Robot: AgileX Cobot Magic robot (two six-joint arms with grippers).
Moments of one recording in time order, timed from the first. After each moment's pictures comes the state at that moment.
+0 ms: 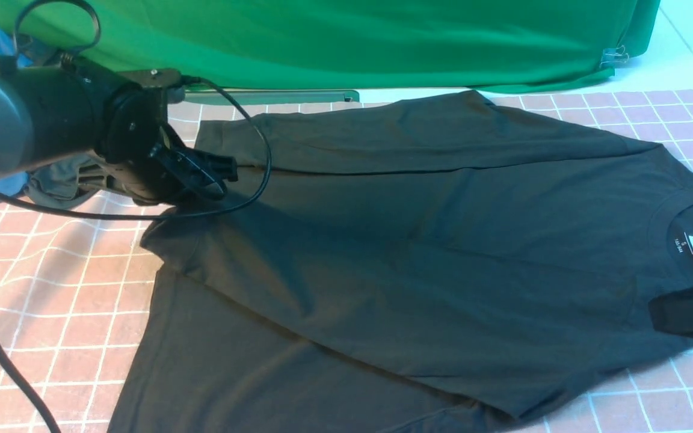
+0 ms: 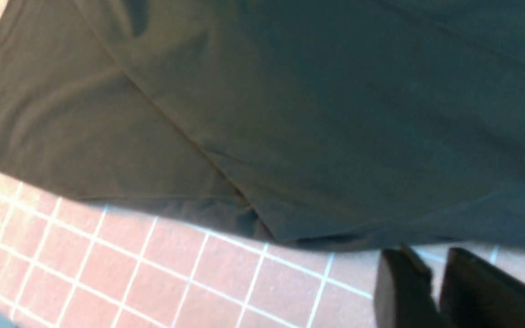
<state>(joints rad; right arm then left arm) 0.11 0.94 -0.74 0.47 0.90 -0.33 -0.20 1.78 -1.21 0.32 0.55 -0.51</state>
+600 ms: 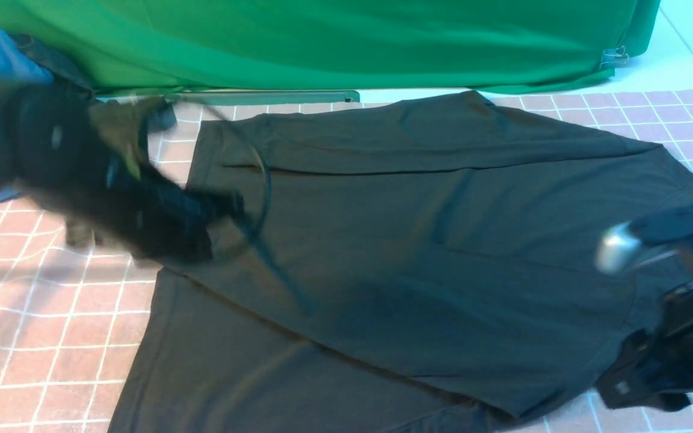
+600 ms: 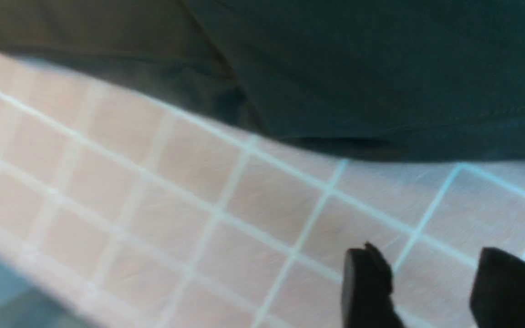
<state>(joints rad) 0.30 1.28 -0.74 0.28 0.88 -0.24 -0.27 1.42 -0.91 -0.10 0.67 -0.28</state>
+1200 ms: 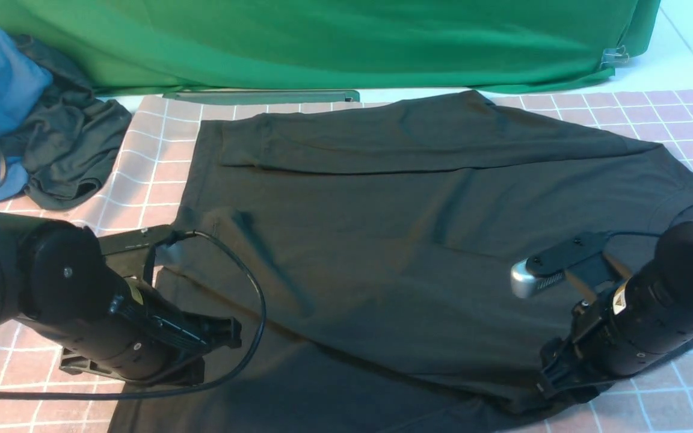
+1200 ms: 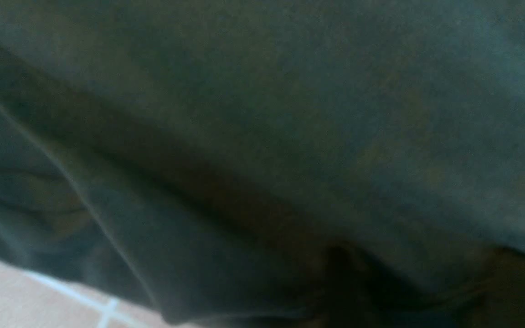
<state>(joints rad) 0.40 1.60 -0.74 0.12 0.55 -0.13 -0.30 1.42 -0.69 -0.13 0.63 -0.29</state>
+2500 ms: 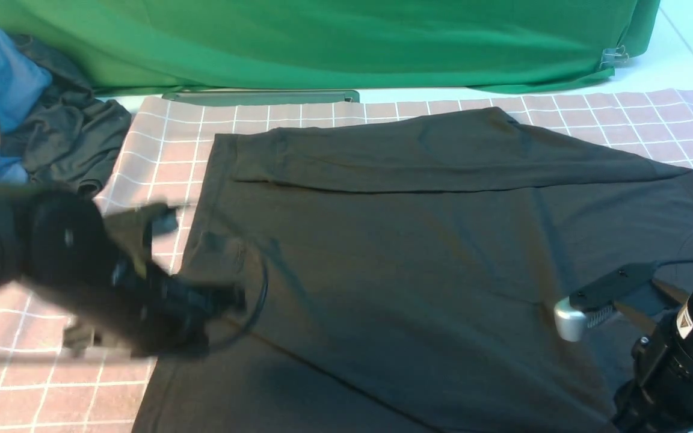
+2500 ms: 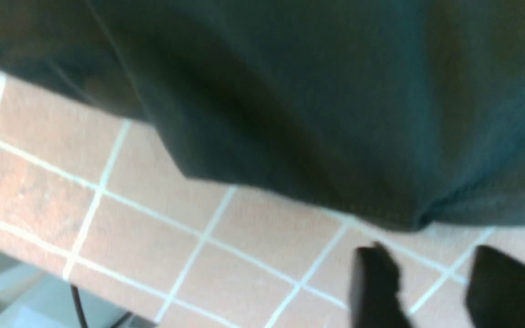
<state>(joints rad) 0.40 1.42 -0.75 0.10 1.02 -0.11 -0.30 1.43 -0.85 -0.10 0.73 -0.43</state>
